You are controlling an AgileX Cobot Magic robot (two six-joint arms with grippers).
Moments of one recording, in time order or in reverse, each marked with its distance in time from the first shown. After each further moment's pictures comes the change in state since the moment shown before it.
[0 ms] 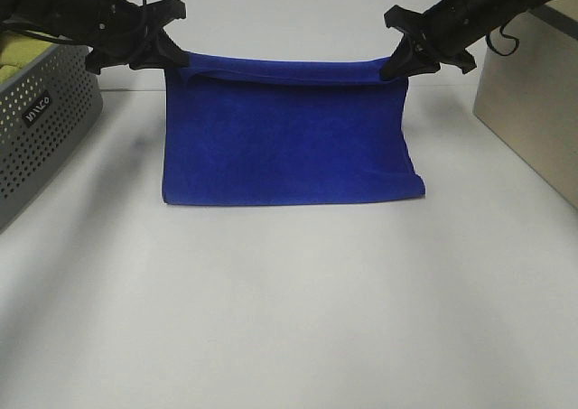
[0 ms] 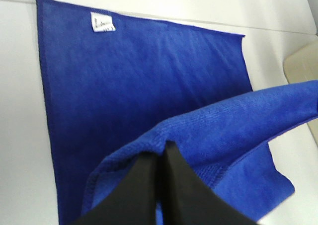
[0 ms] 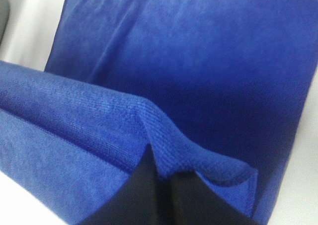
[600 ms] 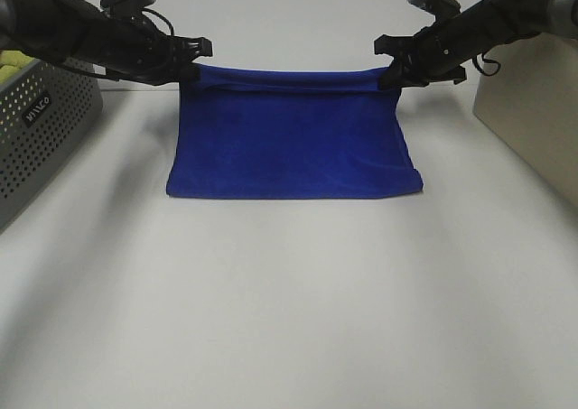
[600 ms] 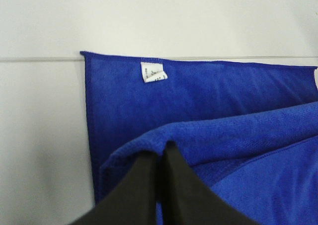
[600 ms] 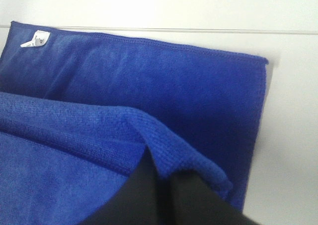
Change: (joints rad) left arm -0.079 0.122 -0.025 -0.036 -0.328 0.197; right arm 0.012 0.102 -0.011 0.013 -0.273 -0.085
